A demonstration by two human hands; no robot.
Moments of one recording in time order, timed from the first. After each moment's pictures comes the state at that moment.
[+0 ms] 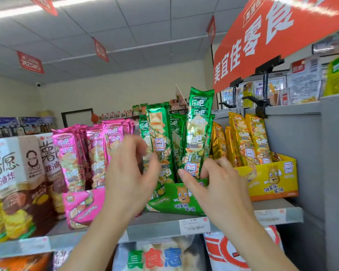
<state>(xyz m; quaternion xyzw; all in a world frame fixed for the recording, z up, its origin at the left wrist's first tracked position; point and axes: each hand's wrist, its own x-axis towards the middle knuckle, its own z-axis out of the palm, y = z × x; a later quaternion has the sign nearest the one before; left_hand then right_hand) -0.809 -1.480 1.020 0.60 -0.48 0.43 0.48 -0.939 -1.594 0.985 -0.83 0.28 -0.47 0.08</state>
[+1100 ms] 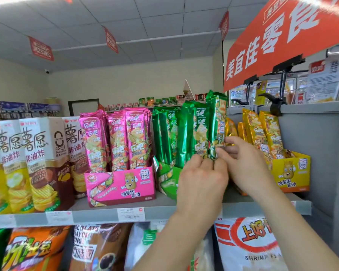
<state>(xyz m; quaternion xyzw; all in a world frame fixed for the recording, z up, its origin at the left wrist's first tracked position) -0.879 -1.514 0.987 0.67 -0.54 0.47 0.21 -0.937 -1.628 1.004 -0.80 0.25 -0.49 0.24</state>
